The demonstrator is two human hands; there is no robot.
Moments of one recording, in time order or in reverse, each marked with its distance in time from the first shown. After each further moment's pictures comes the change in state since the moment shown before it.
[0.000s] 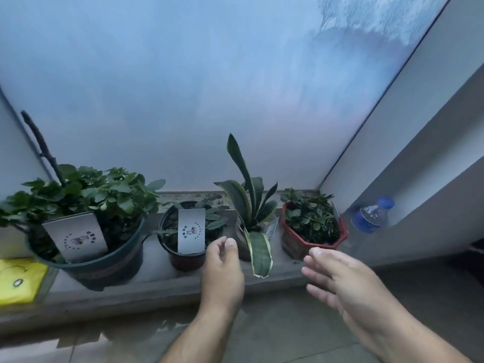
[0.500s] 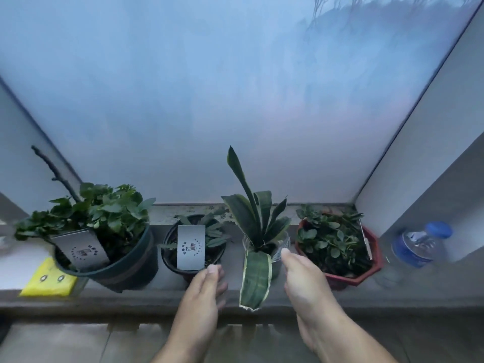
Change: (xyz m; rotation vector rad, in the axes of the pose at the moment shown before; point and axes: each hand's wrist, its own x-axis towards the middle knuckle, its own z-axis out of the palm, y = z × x) left_hand -0.003 -0.002 0.006 -0.030 0.129 -0.188; right_hand 0.081 -0.002 0.034 -0.021 -0.271 0.070
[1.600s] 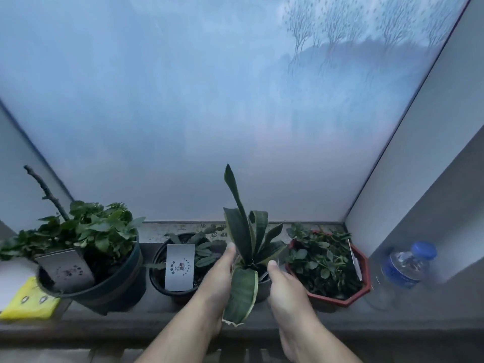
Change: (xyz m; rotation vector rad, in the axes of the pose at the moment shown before) left_hand 0.043 0.037 0.053 -0.058 -0.324 -0.141; right_hand 0.037 0.010 0.009 0.017 -0.005 -0.043
